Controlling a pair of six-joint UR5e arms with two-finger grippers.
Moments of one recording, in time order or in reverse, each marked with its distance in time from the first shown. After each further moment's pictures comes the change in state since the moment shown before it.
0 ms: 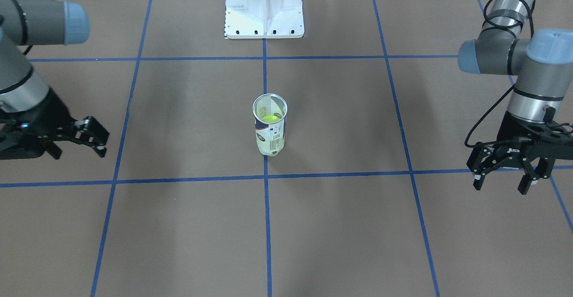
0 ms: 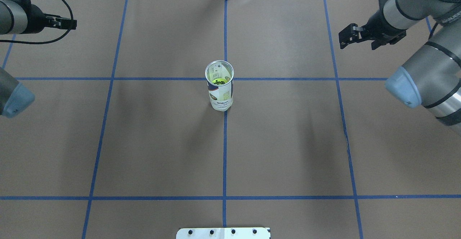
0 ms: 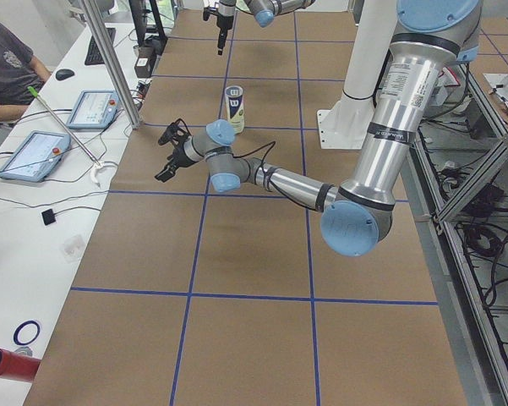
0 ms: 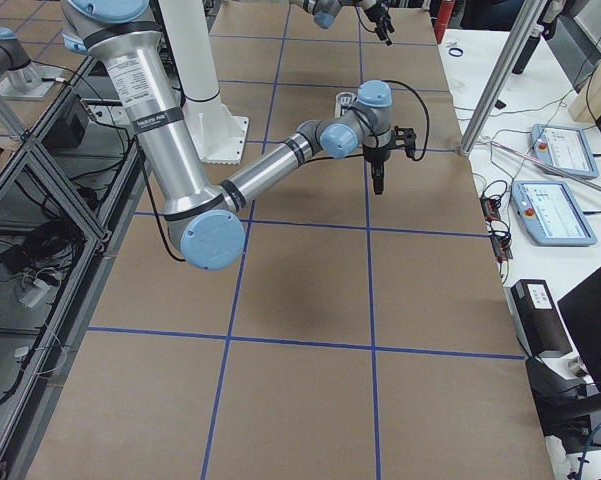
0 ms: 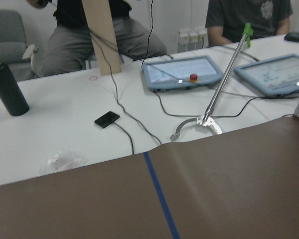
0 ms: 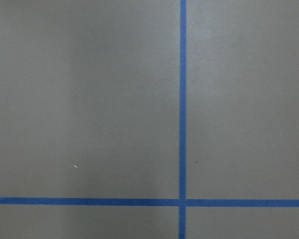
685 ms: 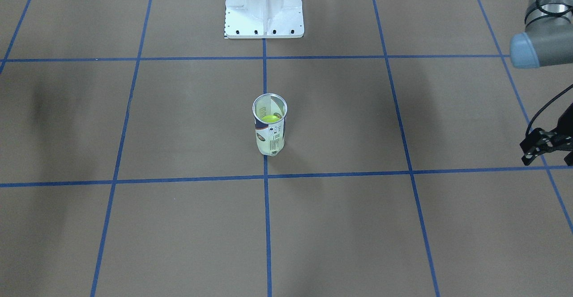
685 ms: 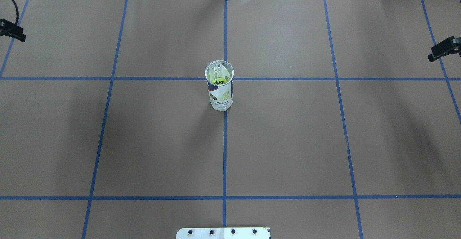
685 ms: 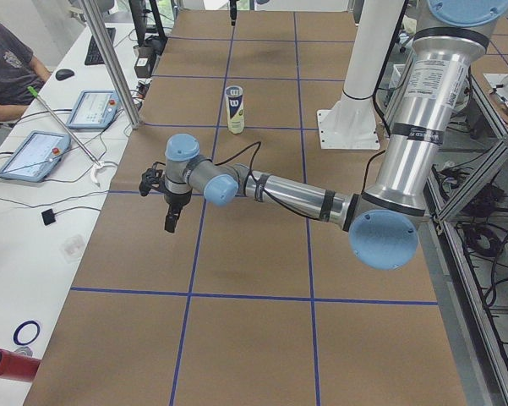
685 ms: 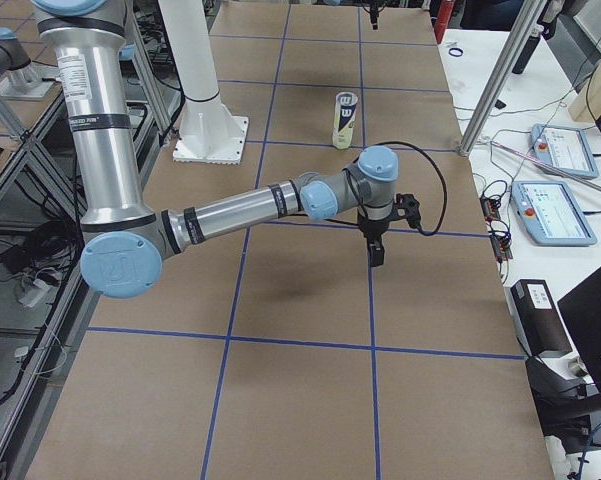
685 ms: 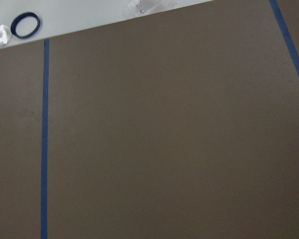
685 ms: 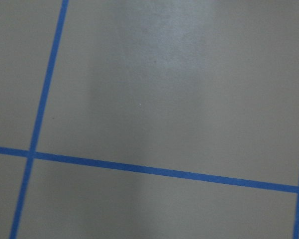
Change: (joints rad) left arm -0.240 0.073 -0.019 0.329 -0.420 0.158; right arm 0.266 -0.230 -0.068 -0.002 0.146 -0.502
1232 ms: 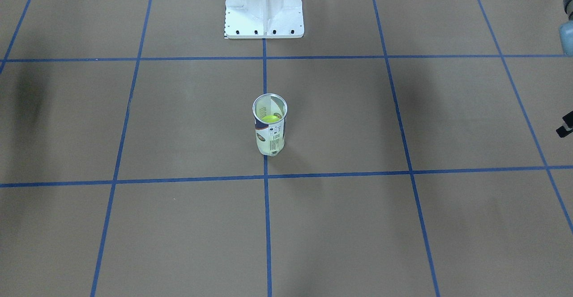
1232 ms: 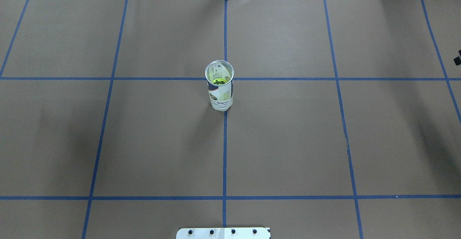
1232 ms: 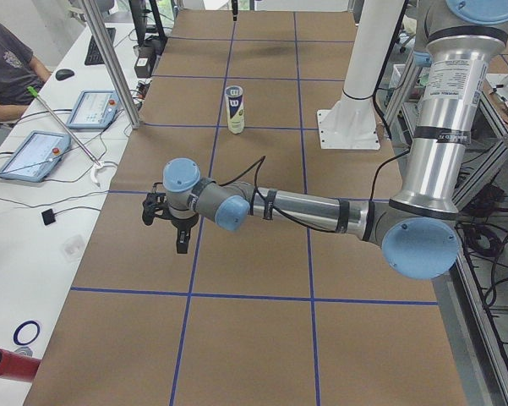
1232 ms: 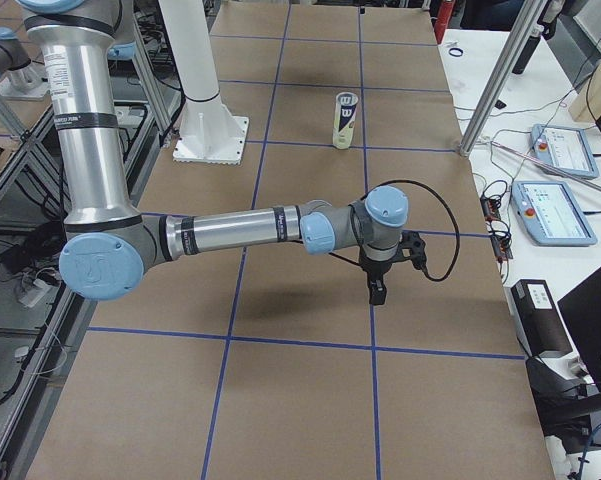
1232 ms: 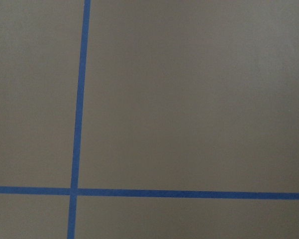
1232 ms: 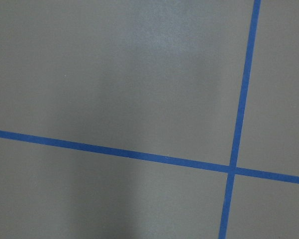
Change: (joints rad) left arm -0.139 0.098 0.021 0.053 -0.171 0.077; right arm 0.080 -0.006 -0.106 -0.003 0.038 -0.116
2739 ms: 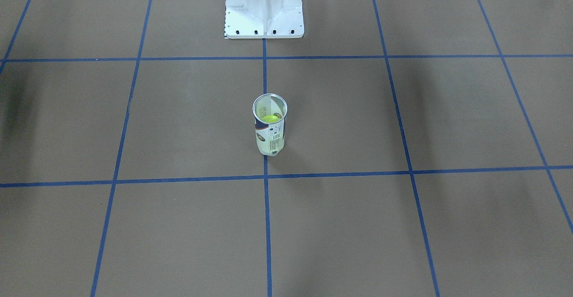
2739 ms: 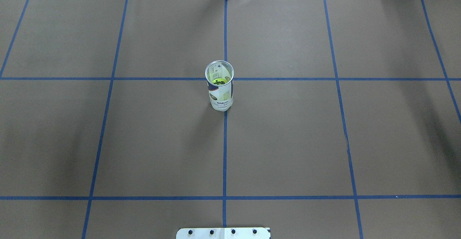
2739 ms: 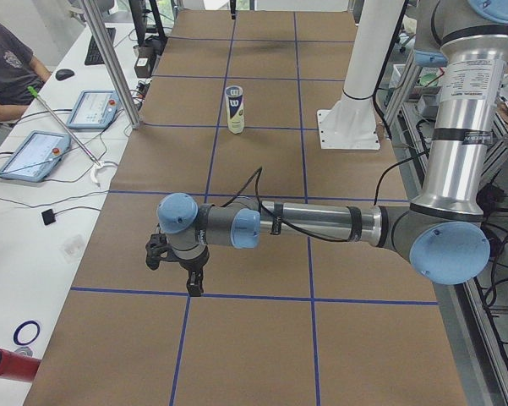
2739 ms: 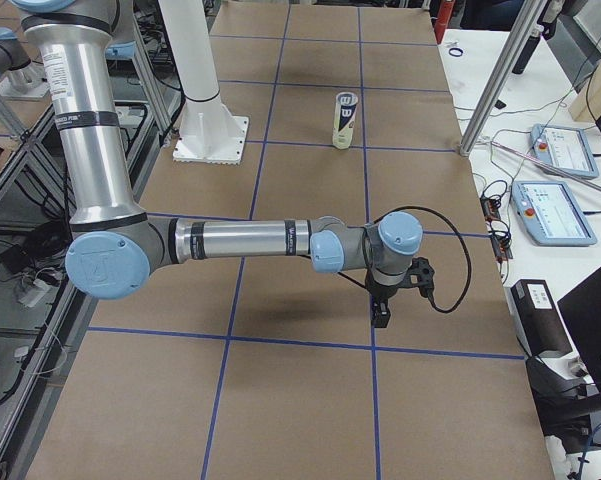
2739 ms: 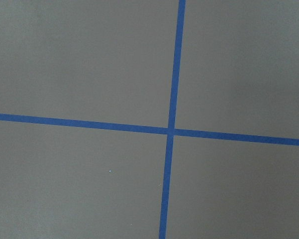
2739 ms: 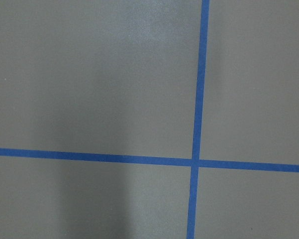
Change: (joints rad) left arm -0.096 0.018 0.004 0.314 0.008 0.347; right arm 0.038 0.045 -0.131 -0.019 0.014 -0.025
